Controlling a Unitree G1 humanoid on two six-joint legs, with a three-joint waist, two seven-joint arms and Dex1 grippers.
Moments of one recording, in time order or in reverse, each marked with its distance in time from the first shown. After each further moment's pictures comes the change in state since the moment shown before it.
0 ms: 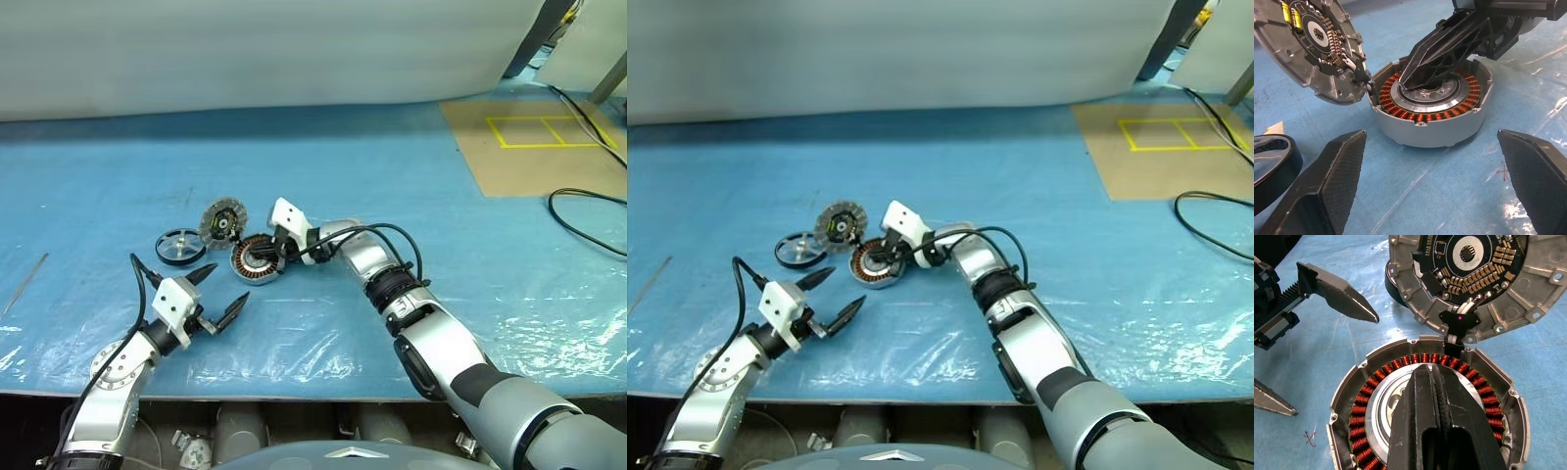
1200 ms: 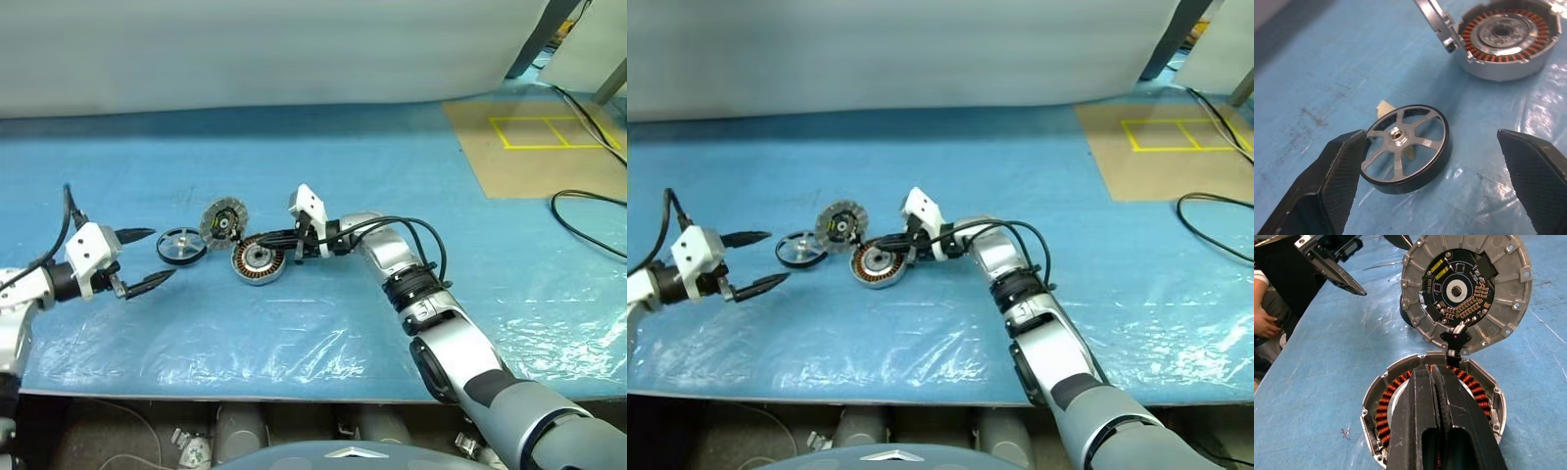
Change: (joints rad) left arm -0.376 0.505 0.111 0.422 -0.069 0.005 -0.526; right arm 0.066 -0.082 -0.068 -0.237 0.136 0.166 0.132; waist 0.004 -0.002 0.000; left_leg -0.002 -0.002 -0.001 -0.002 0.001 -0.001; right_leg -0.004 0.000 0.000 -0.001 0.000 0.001
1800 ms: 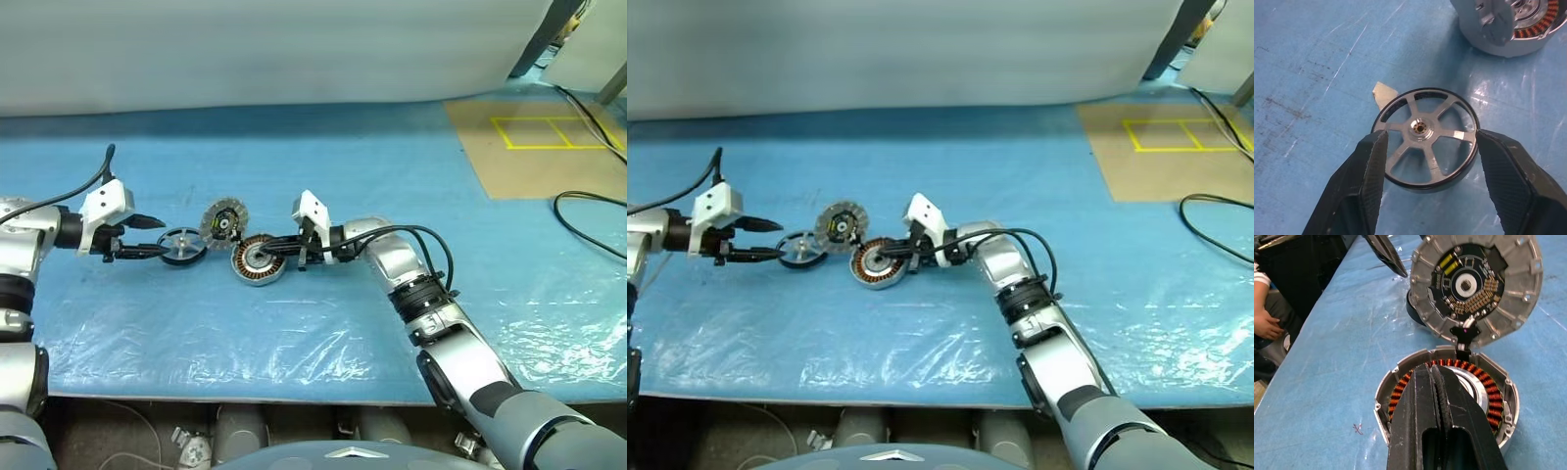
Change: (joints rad) left arm -0.557 0.007 -0.248 0.528 0.227 -0.025 -0.269; right arm 0.092 -0.034 0.016 -0.204 0.034 0.110 -0.020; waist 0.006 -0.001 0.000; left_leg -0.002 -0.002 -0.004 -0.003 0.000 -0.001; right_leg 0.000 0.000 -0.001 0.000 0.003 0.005
